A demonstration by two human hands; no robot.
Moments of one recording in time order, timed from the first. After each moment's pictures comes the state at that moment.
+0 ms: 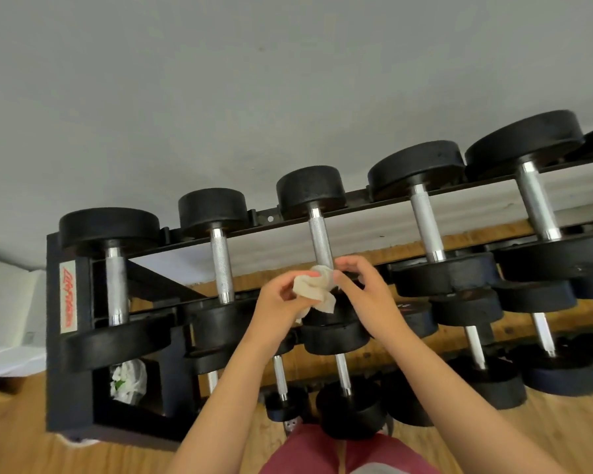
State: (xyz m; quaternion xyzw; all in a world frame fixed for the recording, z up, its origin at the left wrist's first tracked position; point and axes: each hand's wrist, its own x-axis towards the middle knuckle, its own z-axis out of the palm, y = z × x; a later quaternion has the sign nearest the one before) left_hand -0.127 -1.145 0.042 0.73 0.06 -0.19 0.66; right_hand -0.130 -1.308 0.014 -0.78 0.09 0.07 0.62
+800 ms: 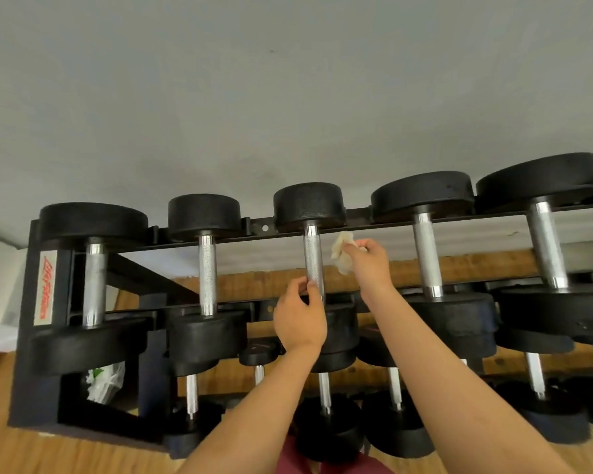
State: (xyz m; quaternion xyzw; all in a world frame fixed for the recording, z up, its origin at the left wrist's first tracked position) left_hand -0.095 -1.225 -0.022 0.86 0.24 0.02 0.45; right_hand -0.024 -1.327 0.010 -0.69 0.30 0.09 0.66
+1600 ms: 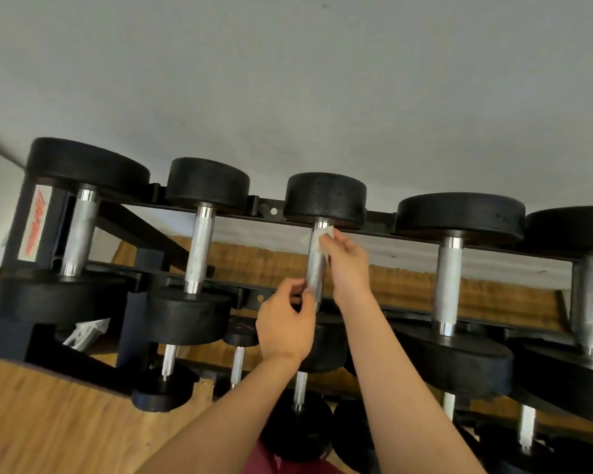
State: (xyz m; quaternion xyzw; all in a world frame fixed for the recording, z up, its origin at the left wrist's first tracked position) left_hand -0.092 -1.224 -0.030 0.85 0.26 0.02 0.46; right_hand 0.004 -1.299 -0.016 -0.60 0.26 0.16 0.74
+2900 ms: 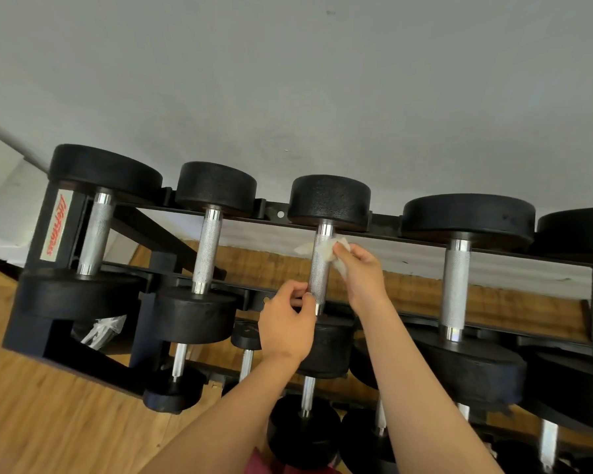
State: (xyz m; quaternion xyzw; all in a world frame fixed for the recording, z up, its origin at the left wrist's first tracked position) left_hand -0.093 -1.222 -0.028 0.84 0.27 0.01 0.47; right_hand 0.005 -1.318 -0.040 -0.61 0.22 0.18 0.74
